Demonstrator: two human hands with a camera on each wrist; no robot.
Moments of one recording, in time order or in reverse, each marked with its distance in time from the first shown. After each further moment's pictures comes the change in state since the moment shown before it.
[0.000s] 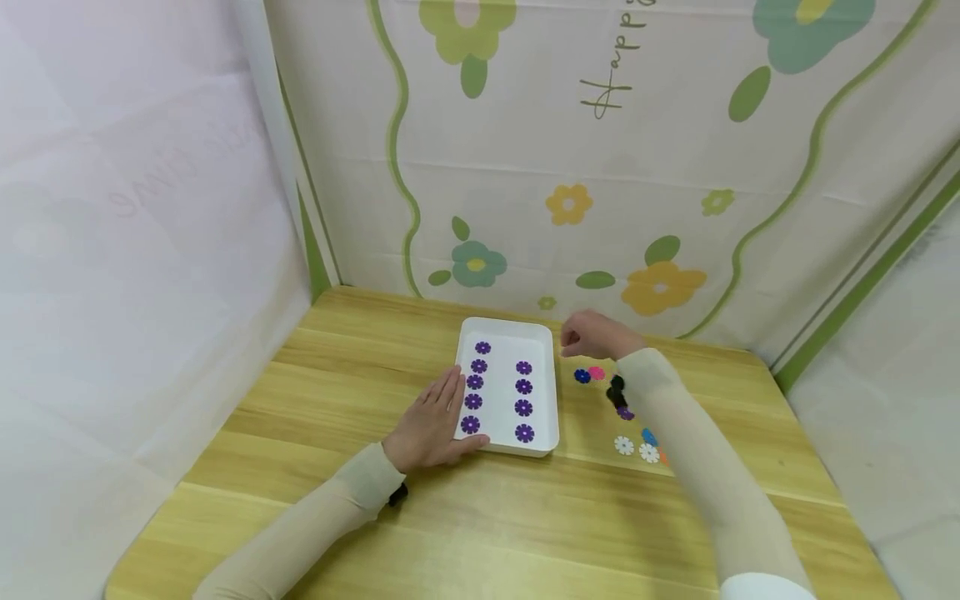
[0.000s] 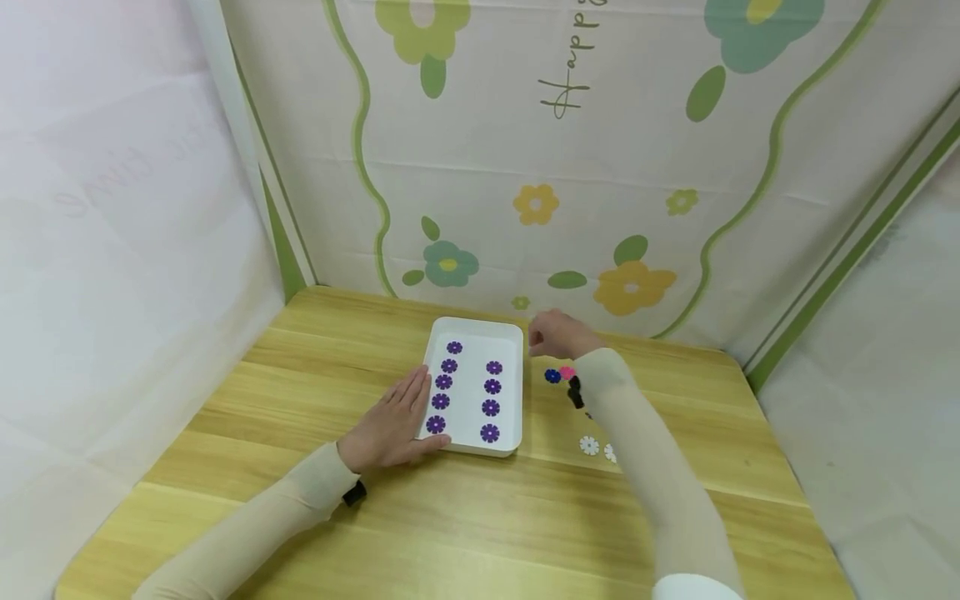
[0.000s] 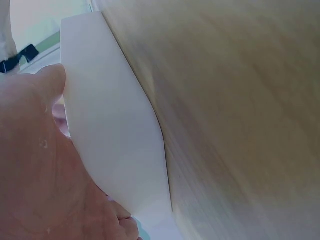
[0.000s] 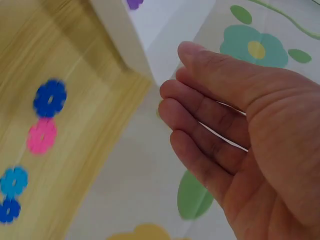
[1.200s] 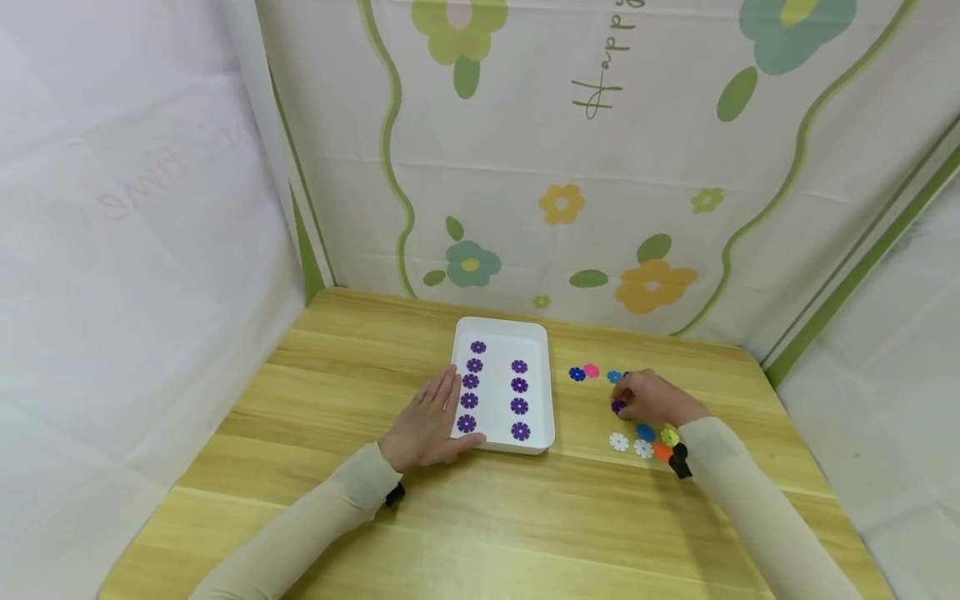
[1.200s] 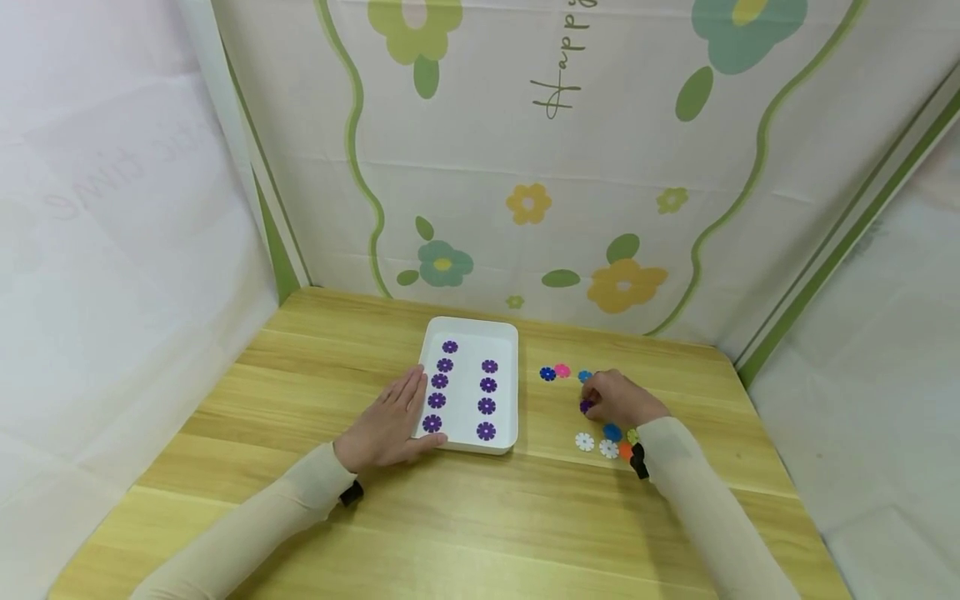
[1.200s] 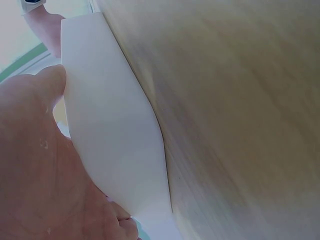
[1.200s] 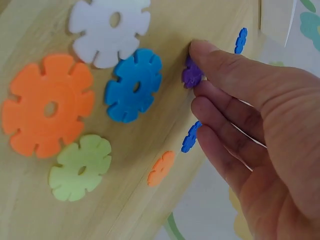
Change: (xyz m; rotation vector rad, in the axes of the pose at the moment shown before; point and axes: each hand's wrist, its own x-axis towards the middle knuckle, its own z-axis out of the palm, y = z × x) left_hand -0.002 0.002 -0.006 -0.027 -0.026 -0.010; right_hand -0.101 0.076 0.086 0.150 0.007 0.104
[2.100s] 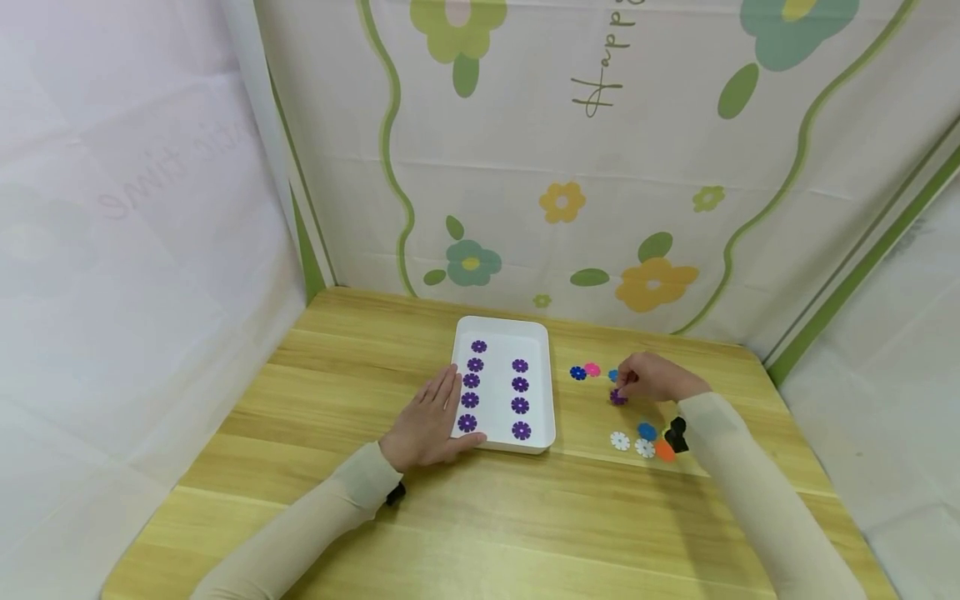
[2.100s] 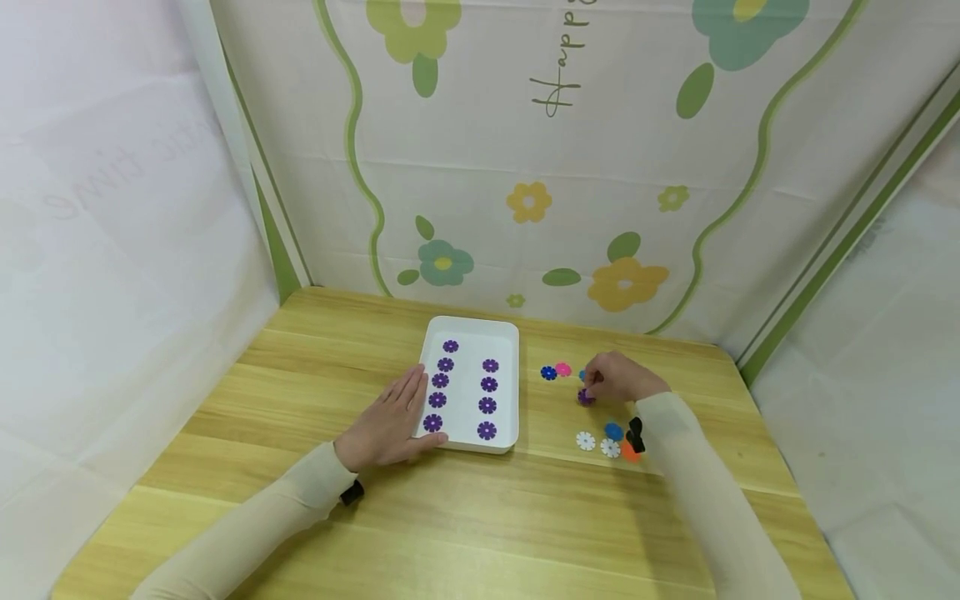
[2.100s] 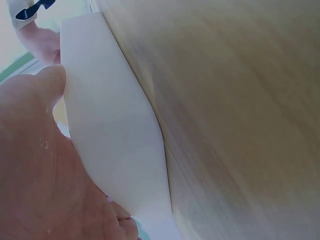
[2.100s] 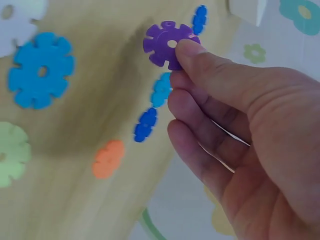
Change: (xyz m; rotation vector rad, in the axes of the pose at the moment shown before) left_hand 0.001 0.001 -0.001 0.029 0.010 0.010; right_hand 0.012 -0.006 -0.034 0.006 -0.041 0.016
